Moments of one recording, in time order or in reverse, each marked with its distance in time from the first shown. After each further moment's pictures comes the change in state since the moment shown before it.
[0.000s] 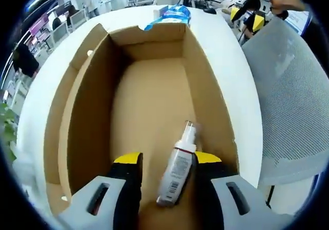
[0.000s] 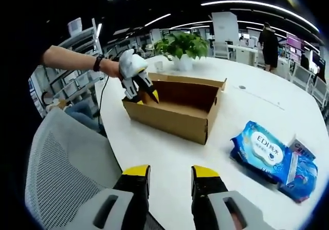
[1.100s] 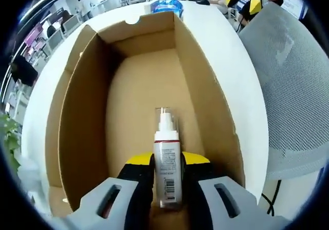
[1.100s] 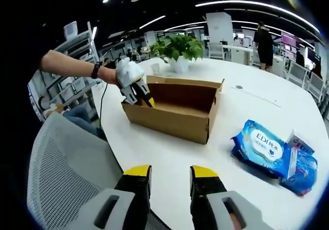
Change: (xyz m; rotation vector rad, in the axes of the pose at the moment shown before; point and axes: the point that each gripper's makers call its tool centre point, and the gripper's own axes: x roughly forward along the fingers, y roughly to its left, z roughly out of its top) left arm 0.011 -0.006 -0.007 0.049 0.021 0.046; right arm 0.001 0.008 0.003 0.033 -0.020 -0.025
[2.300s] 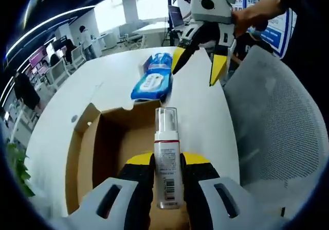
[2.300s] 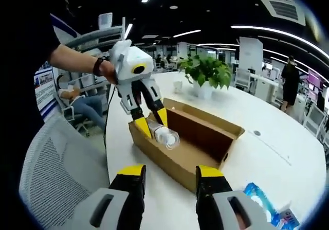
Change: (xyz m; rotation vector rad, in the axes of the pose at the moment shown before) left arm -0.075 -0.026 0.128 0.056 -0.347 -0.053; right arm 0.034 0.000 0.092 -0.294 -0.106 0.139
